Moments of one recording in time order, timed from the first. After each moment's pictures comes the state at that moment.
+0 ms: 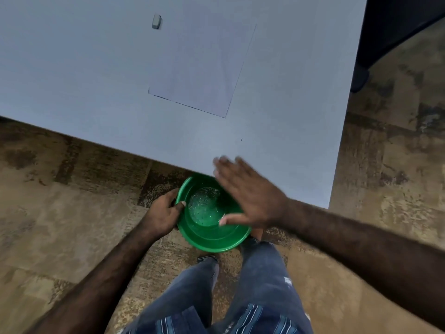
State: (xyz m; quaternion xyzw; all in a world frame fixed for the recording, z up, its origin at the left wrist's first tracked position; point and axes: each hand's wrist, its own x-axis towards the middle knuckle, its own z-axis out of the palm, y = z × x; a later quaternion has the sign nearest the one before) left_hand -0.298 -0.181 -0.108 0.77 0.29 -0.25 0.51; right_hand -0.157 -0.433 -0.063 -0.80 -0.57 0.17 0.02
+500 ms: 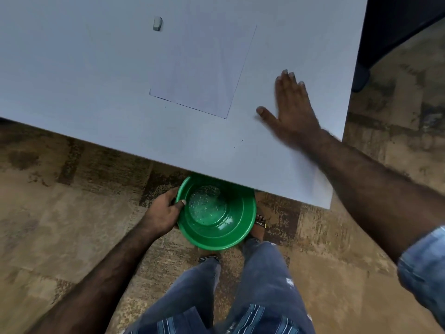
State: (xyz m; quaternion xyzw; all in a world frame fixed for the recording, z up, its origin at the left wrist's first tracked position) left_hand -0.292 -0.181 -0.102 0.76 0.31 -0.25 0.51; right_hand 0.017 -0.451 -0.080 -0.95 -0.29 0.08 0.09
